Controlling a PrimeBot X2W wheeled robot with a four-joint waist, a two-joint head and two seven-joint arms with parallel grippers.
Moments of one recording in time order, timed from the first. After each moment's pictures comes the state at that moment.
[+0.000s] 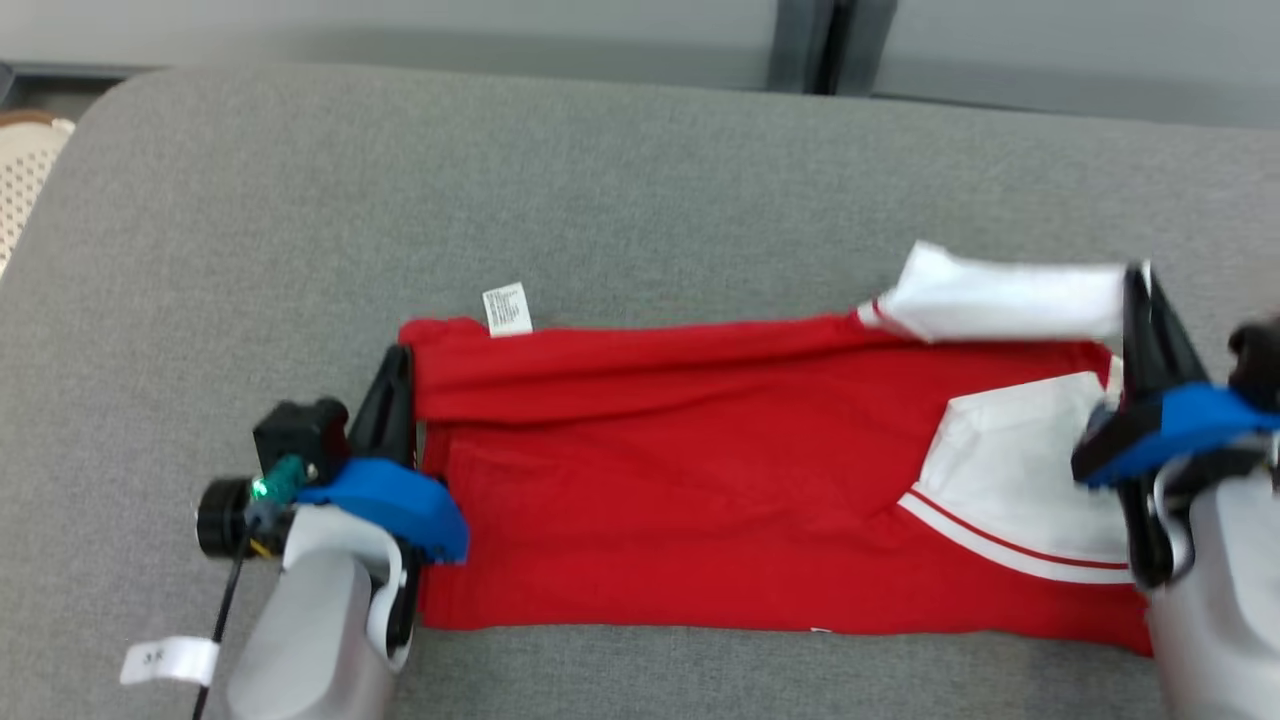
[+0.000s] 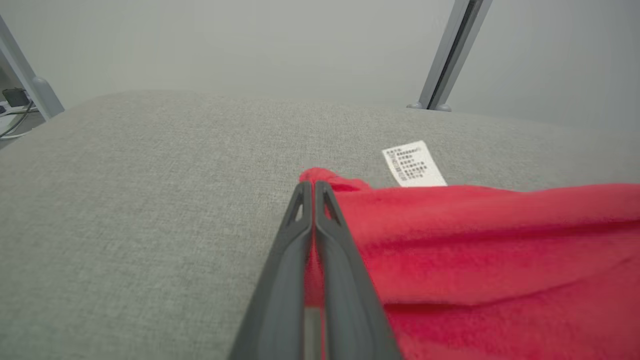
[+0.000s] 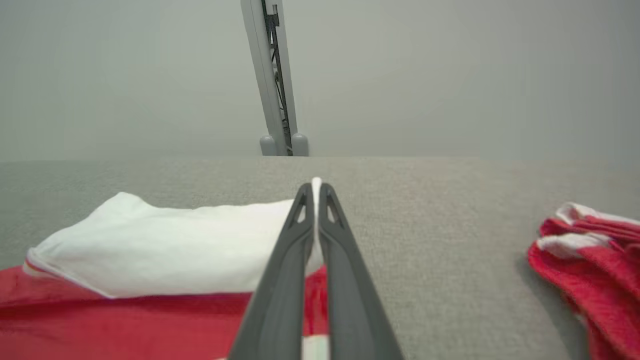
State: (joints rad) left arm -0.49 0.07 -0.15 0.73 -0.23 -0.09 -0.26; right arm -0.58 -0.17 -0.16 0.70 0.12 0.13 -0.26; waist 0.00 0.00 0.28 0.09
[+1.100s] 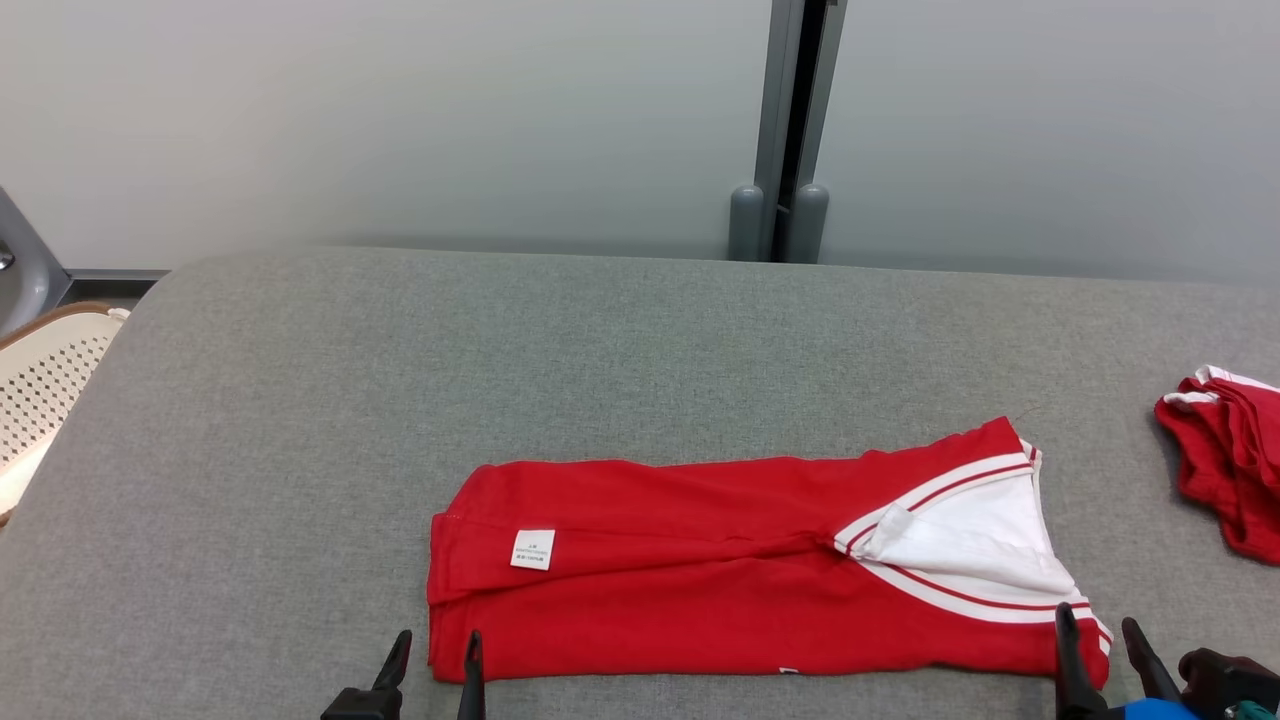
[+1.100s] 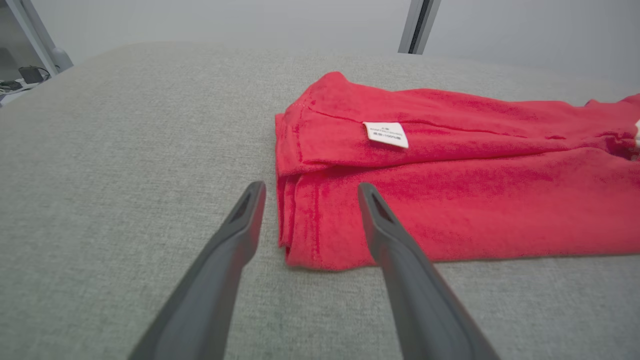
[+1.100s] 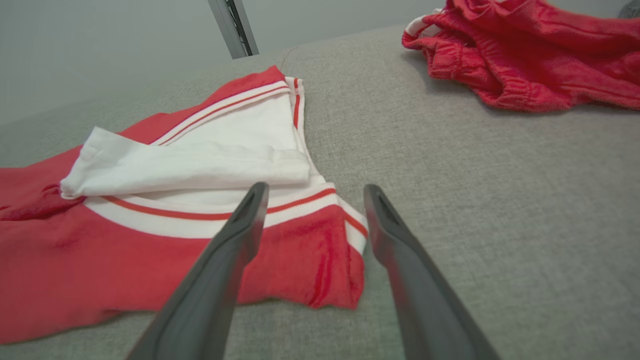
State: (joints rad) left arm 0.02 0.05 -0.20 0.54 -0.18 -0.01 -0.26; right arm -0.07 -0.06 -0.22 0.63 0.19 0.13 -0.26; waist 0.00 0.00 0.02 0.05
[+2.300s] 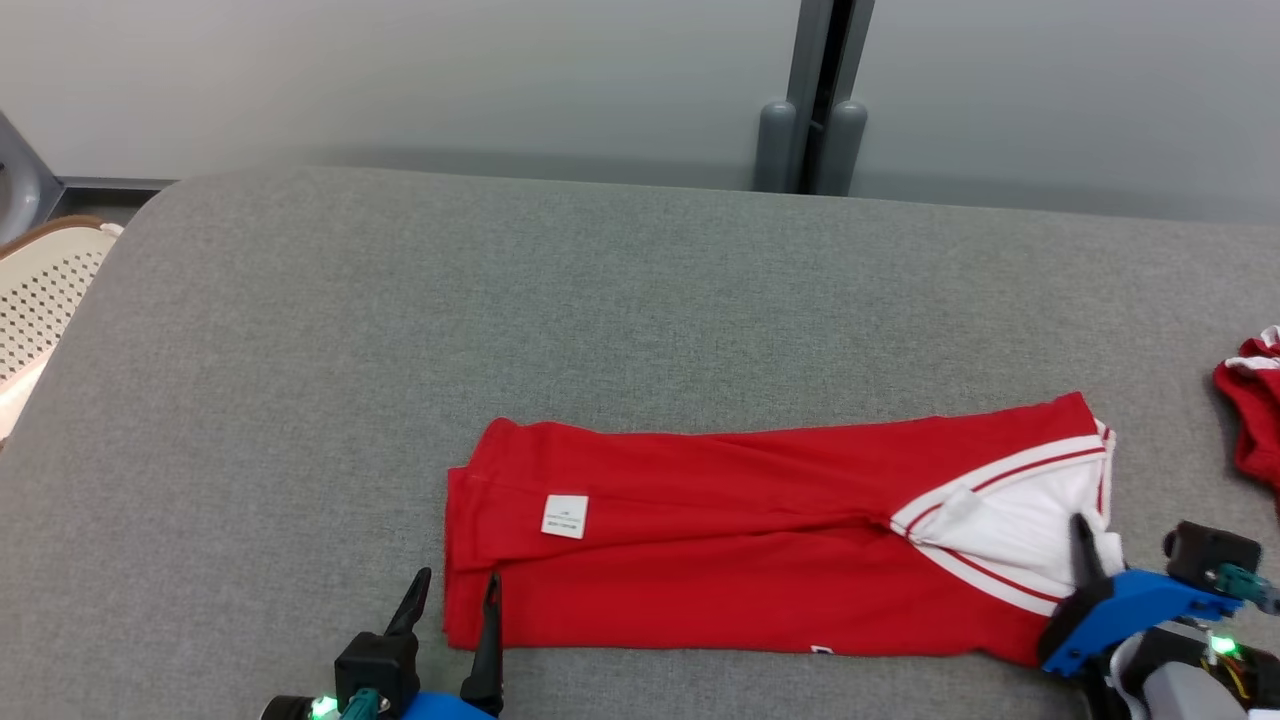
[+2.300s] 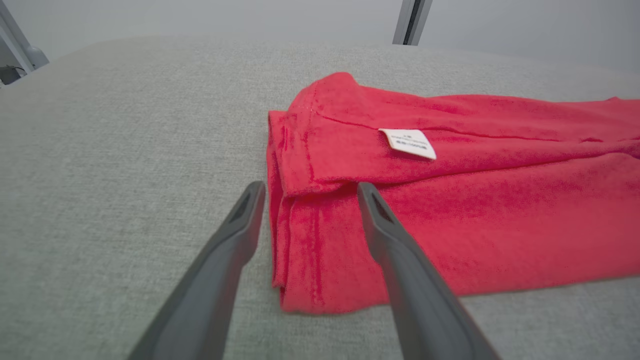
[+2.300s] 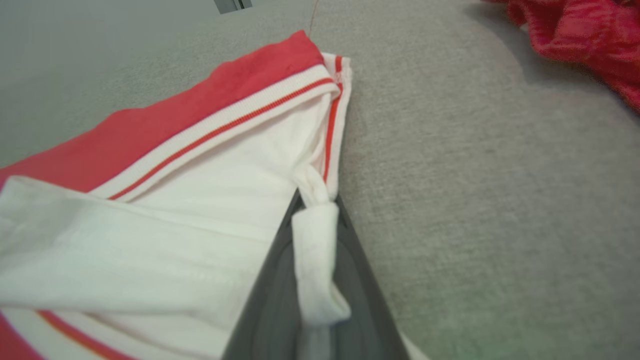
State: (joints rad) left arm -0.05 0.05 -0.24 0.51 -0.17 -0.03 -0.26; right arm -0.44 -0.10 -0.26 1.07 0.14 0.13 -0.27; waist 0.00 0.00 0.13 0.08
